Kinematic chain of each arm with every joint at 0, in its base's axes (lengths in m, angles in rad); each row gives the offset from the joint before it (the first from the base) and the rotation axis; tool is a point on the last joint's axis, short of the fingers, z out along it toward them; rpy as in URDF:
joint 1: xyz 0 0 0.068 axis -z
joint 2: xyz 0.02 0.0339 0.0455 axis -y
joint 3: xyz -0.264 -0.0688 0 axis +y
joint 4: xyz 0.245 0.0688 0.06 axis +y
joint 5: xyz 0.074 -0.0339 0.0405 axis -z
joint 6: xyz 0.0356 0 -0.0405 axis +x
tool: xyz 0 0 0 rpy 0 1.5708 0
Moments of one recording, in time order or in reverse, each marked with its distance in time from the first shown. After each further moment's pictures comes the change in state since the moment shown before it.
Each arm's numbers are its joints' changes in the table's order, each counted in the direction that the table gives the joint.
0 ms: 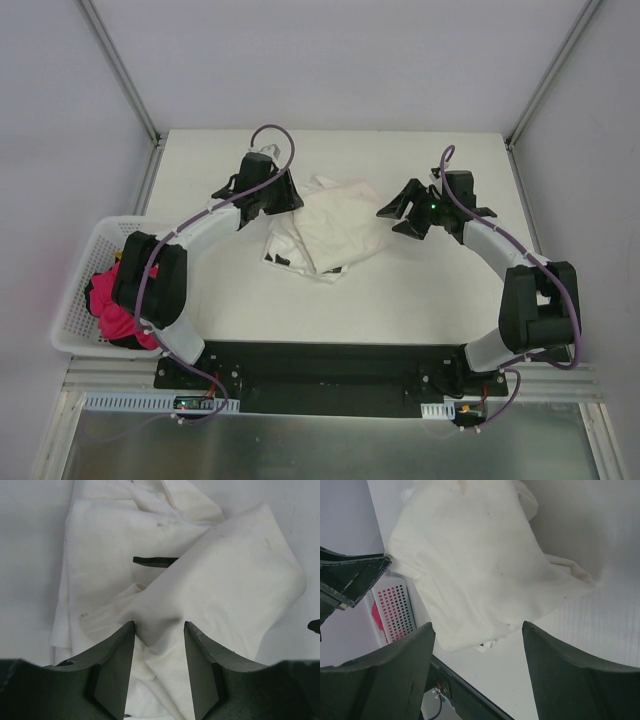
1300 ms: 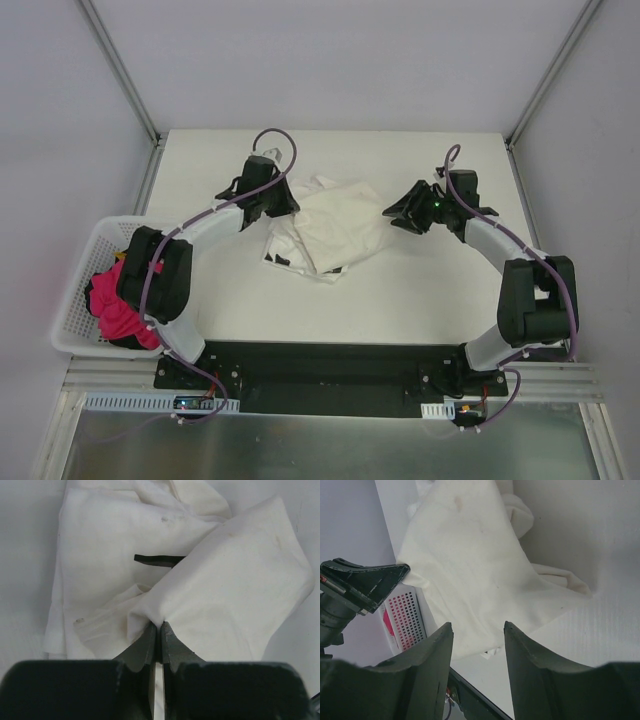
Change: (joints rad) left arm 0.000 -0.066 -0.002 -0.043 0.026 -0.018; right arm 0.037 -0.035 0.000 -0.049 -0.034 0.039
